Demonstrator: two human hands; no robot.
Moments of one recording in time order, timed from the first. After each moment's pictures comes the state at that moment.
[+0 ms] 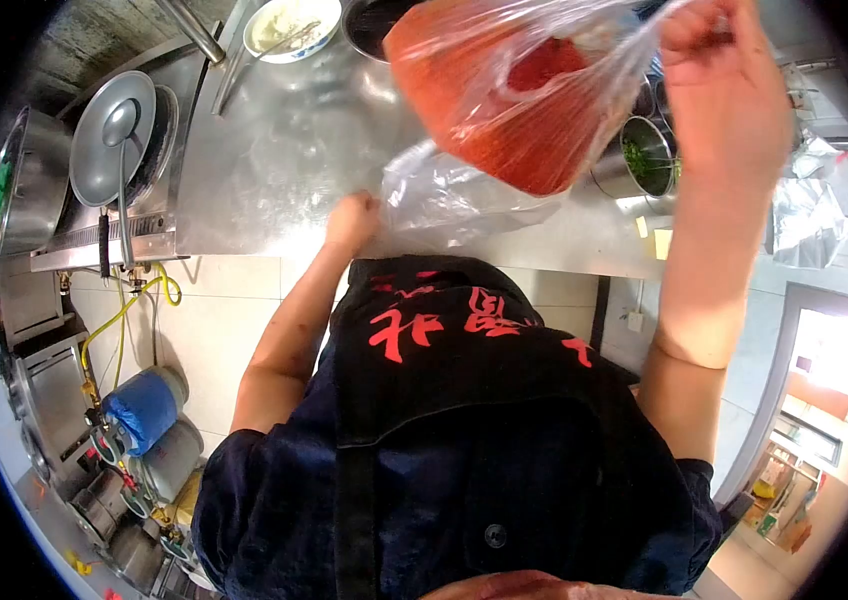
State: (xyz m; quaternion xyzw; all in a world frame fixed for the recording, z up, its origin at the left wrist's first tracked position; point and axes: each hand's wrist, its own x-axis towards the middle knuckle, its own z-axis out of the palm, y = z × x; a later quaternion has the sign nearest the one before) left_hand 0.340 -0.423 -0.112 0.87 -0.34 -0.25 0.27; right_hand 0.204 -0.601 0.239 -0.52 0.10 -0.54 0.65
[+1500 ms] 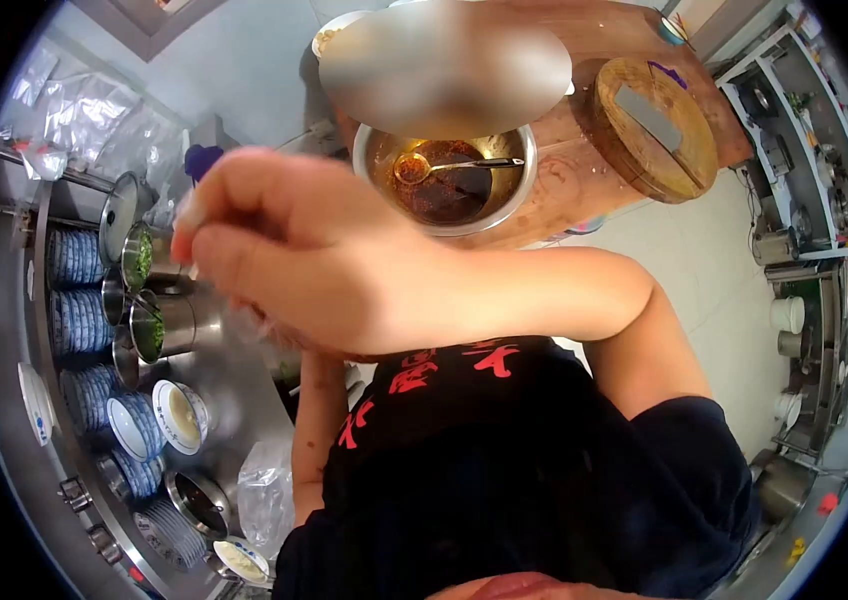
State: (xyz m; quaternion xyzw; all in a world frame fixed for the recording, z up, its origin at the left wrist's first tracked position) left_hand -0.107 -0.441 -0.006 0.24 -0.50 -0.83 0.08; right_hand -0.211 -0.312 0.236 -0.38 0.44 -0.75 0.32
